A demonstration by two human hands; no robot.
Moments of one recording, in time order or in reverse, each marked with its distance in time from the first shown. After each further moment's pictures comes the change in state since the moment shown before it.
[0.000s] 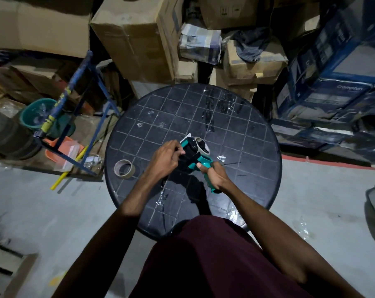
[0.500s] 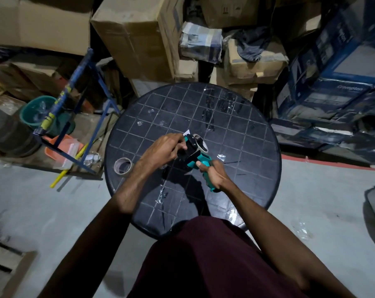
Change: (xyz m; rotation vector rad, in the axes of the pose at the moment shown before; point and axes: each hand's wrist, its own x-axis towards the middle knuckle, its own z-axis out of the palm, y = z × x) left_hand 0.018 0.013 -0.032 0.133 -0.099 0.205; right_hand -0.011 -0.008 -0.002 0.040 -0.079 -0.030
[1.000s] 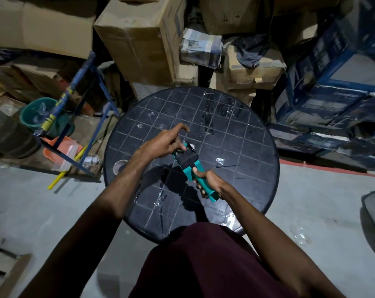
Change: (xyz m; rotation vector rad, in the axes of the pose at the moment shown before) left_hand 0.021 -0.007 -0.023 -0.273 -0.188 -0.051; right_hand -0.004 0.008 0.003 0.097 -0.254 0.241
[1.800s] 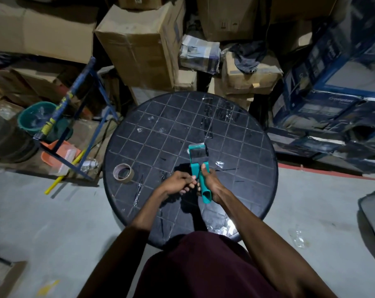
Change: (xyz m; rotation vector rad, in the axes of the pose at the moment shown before) left_hand -0.035 -0.023 0.125 -0.666 -0.110 -0.596; right_hand 0.045 0.023 0.007 0.214 0.308 -0.028
